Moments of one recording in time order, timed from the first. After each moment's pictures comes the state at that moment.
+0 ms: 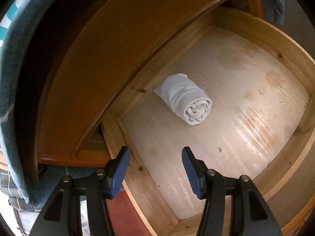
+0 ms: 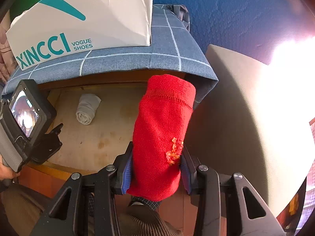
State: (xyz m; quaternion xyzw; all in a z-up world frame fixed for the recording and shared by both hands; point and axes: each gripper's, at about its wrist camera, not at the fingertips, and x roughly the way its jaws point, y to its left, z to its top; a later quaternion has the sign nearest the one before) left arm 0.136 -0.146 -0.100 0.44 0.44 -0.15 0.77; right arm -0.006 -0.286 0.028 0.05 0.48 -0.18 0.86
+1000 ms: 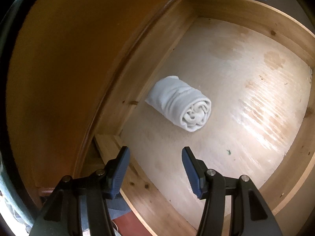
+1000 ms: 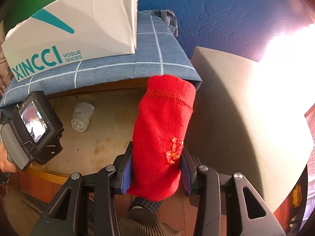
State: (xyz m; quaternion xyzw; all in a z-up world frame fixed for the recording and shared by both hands) left arm 0.138 -0.164 -0.124 0.52 0.39 -0.20 0.73; right arm -0.018 -0.288 0.036 0.07 0.46 -0.21 0.86
